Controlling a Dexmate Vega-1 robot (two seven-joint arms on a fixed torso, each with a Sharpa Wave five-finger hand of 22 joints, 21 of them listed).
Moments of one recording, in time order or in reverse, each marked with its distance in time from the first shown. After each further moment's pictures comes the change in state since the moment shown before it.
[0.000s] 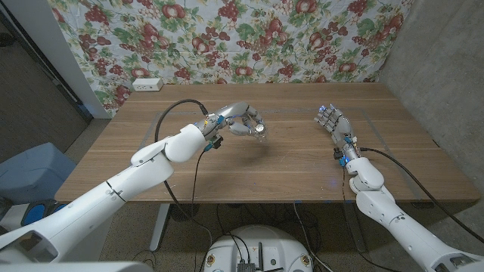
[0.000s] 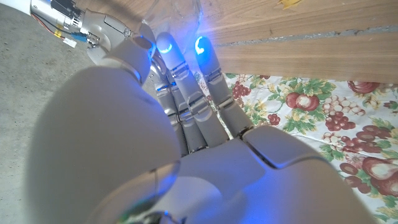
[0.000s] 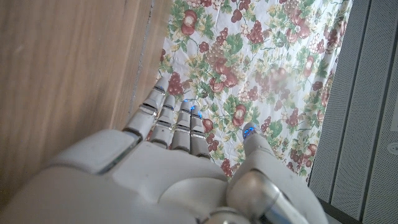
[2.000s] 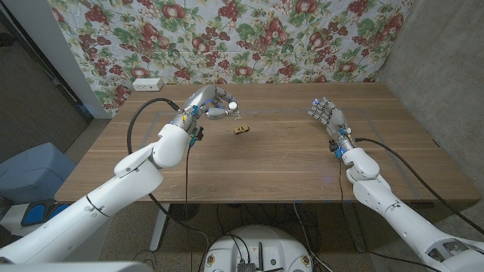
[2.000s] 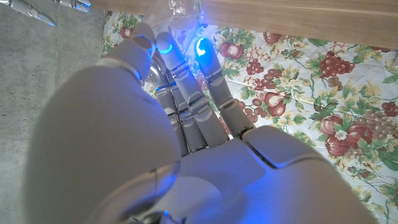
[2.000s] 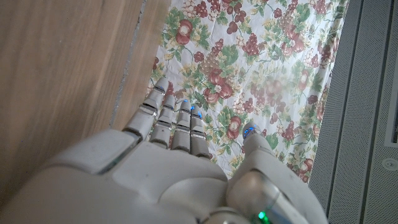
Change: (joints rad) left arm 0.171 0.021 -0.156 -0.177 0.021 0.282 0.300; left_hand 0.001 -0.001 -0.002 0.003 0.008 0.021 -0.003 -0.026 0.000 0.003 -0.003 -0.004 0.000 0.000 0.004 0.007 0.032 -0.021 0.004 0.055 -0.017; right arm 0.070 -0.004 -0.031 0.018 -0.027 -0.034 0.021; right_hand 0.000 0.000 0.003 -0.003 0.000 0.000 0.000 0.000 0.000 0.000 0.000 0.000 0.000 0.000 0.000 0.000 0.000 0.000 0.000 0.000 0.000
